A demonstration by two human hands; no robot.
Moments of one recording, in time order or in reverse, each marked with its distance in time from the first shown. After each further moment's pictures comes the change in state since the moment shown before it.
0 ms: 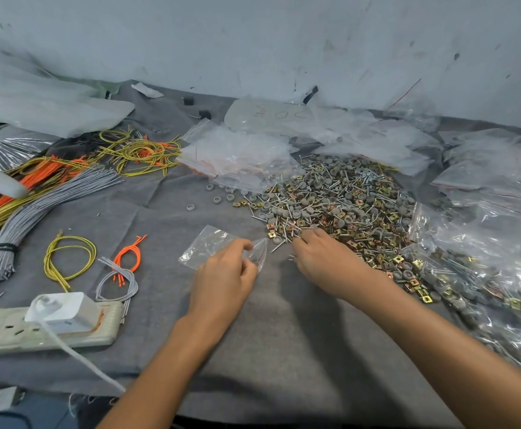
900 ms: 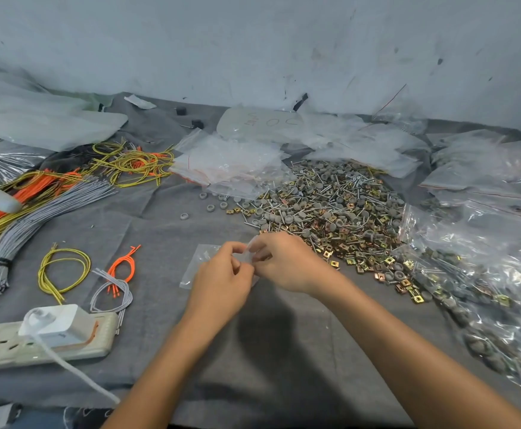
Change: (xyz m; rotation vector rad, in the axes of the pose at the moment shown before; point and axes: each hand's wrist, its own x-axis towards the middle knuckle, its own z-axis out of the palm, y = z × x) left_hand 0.009 0.008 -0.002 -0.206 -0.093 -0.209; right_hand 0.022 -0.034 -0.057 1.050 -0.074 0.369
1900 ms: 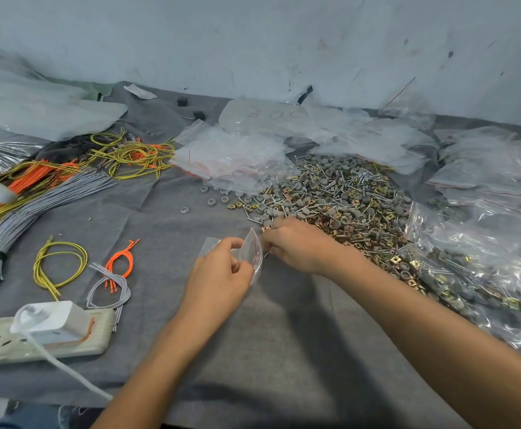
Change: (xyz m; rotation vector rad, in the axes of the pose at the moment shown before) left_hand 0.001 0.001 -0.009 0.088 -0.019 -0.022; right_hand 0.045 0.049 -0.013 -0.557 -0.054 -0.358
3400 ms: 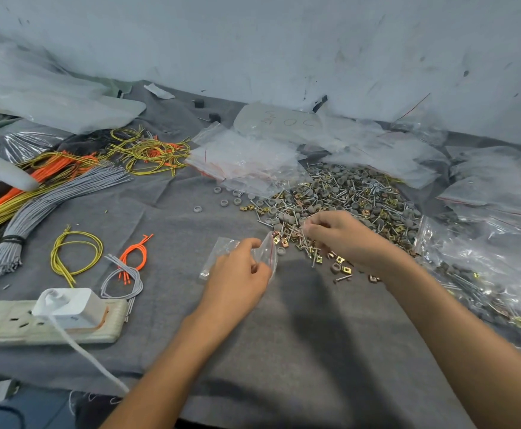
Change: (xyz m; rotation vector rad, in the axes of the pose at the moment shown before) left_hand -0.001 0.001 0.008 -0.010 -0.012 0.069; right_hand -0.038 0.006 -0.038 0.816 0.116 0.454
